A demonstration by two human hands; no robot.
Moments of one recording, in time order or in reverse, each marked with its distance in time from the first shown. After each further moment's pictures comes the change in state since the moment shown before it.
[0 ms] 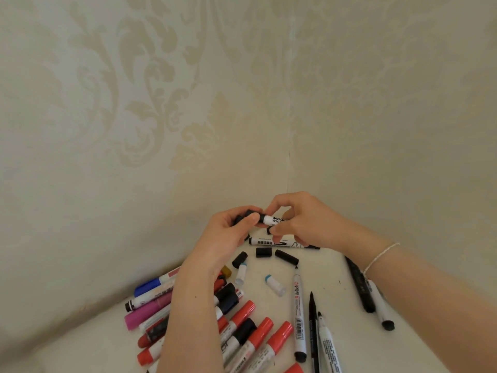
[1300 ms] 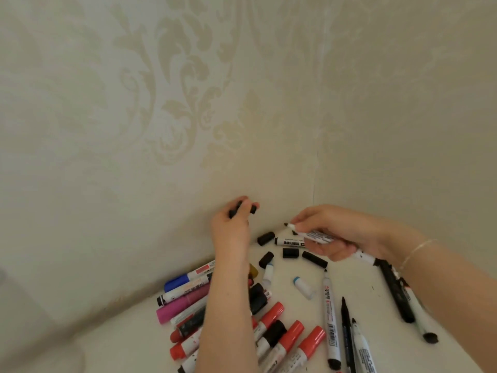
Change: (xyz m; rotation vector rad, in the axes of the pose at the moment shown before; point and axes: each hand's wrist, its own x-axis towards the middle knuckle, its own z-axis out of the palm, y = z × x) left_hand 0.011 -0.001 0.001 -0.233 0.547 -0.068; right_hand 0.012 -0.001 0.002 0.290 -0.301 0.261
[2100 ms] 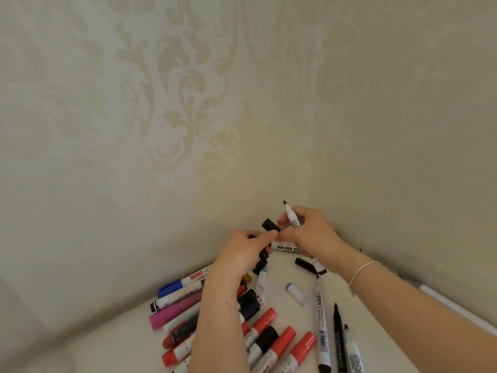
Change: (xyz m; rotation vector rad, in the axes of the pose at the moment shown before) left_hand -0.005 -0.002 -0.014 0.558 -0.440 -0.139; right_hand 0.037 0.023 0.022 0.068 0.506 -0.268
